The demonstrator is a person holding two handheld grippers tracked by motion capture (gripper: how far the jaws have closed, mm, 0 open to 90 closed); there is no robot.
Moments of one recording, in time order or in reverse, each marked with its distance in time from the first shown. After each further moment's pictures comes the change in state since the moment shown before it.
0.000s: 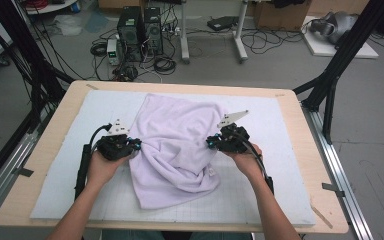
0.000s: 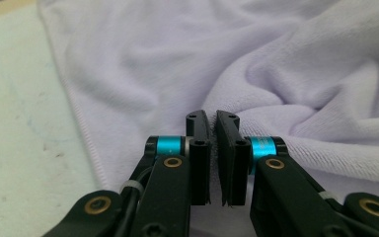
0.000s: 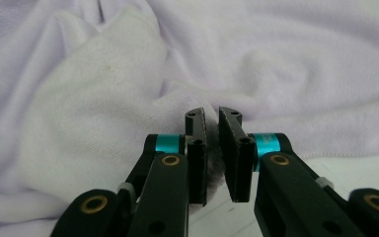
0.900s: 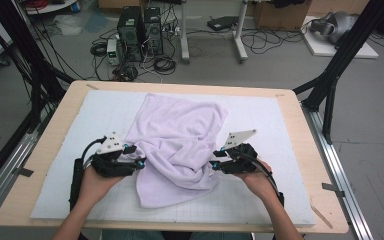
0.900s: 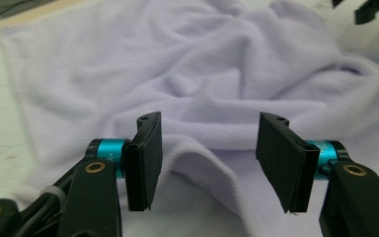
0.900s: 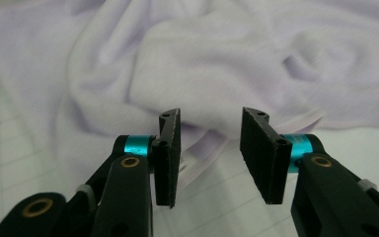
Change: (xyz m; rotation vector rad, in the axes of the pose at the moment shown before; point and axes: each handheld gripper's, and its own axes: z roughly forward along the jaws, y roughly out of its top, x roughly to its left) left arm -0.053 -0.014 -0.049 -0.111 -0.125 0.080; right arm 0.041 -0.034 -0.028 0.001 0.053 -0.106
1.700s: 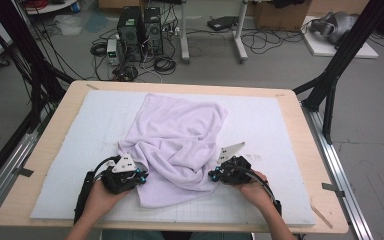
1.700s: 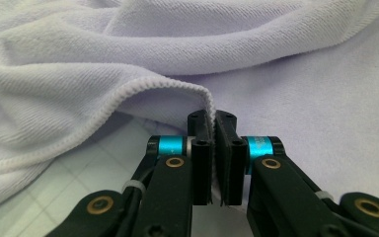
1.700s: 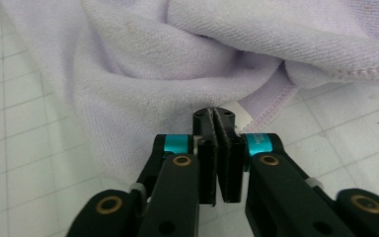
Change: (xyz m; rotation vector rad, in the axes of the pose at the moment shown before) left arm -0.015 -0.038 0.019 0.144 -0.059 0.065; right arm 0.015 -0.024 0.027 0.123 0.083 -0.019
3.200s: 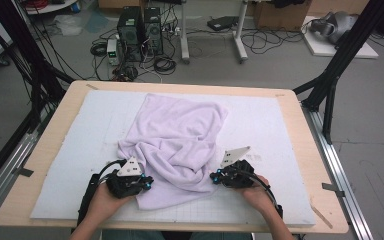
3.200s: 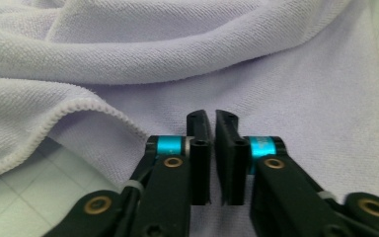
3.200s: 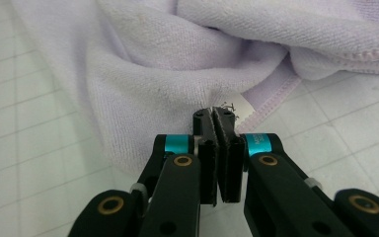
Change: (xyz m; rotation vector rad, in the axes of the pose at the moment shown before) left arm -0.014 0.004 0.007 0.016 -0.073 0.022; right arm 0.006 -0.011 -0.004 -0.056 0.001 0.006
